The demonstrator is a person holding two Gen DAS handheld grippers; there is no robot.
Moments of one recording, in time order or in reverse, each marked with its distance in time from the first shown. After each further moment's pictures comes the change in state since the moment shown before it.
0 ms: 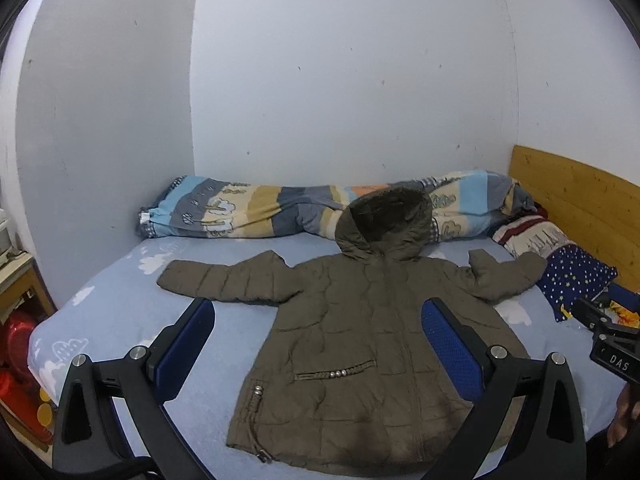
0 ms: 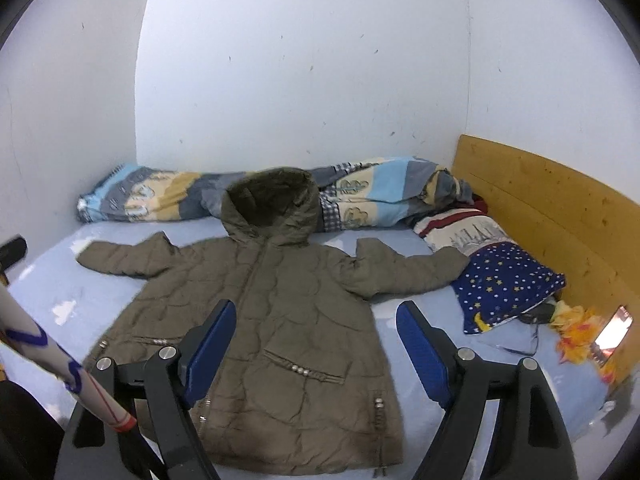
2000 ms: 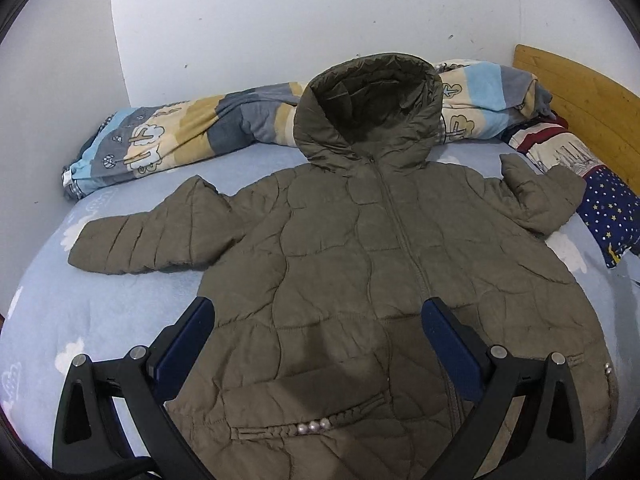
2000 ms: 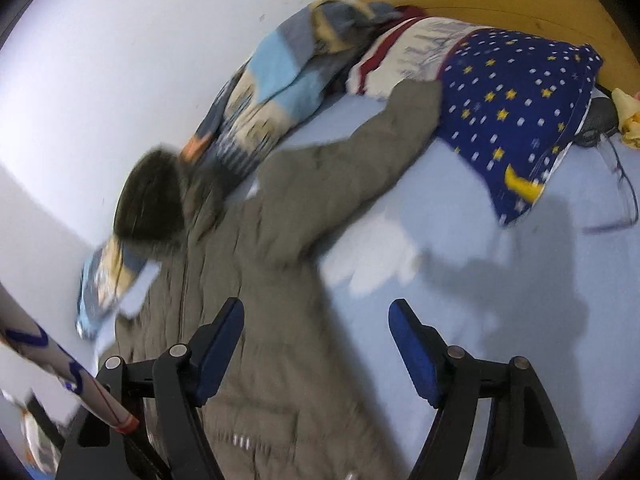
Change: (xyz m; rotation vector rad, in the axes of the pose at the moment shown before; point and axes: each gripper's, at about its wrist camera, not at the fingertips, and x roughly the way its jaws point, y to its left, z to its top) left arm 0.262 -0.047 -0.037 0.112 0.325 -0.077; right arm 0.246 -0.227 -0.031 0.692 0.340 0.125
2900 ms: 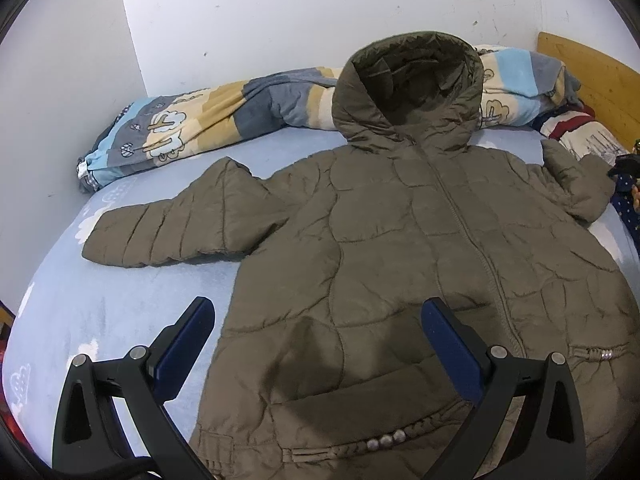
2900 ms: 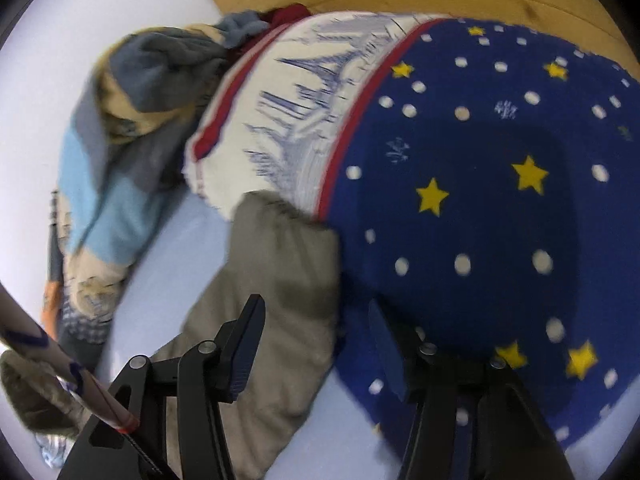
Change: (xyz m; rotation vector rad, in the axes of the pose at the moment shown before) left arm 0.038 0.035 -0.011 0.002 0.039 0.078; right arm 0.192 -0.150 0.227 0.207 -0.061 -0.285
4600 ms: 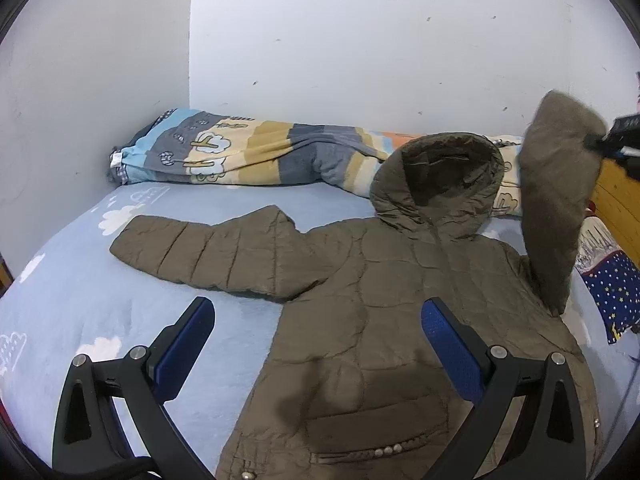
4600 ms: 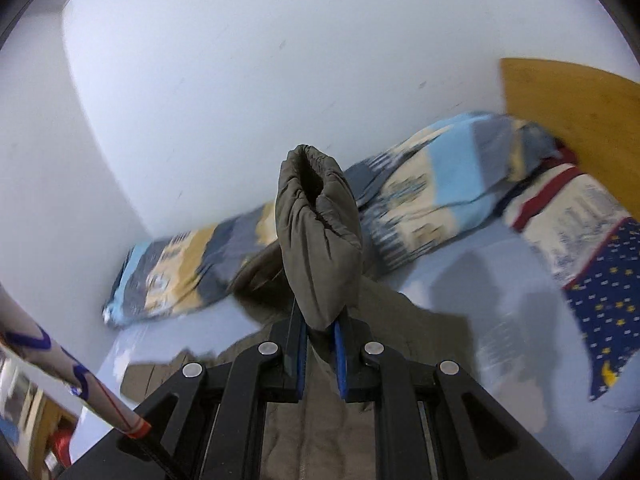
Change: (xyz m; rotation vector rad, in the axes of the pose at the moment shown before) left arm -0.070 0.065 0.021 -0.229 -0.166 -0.014; right arm -0.293 0.339 -0.247 -0.573 -0.114 0.461
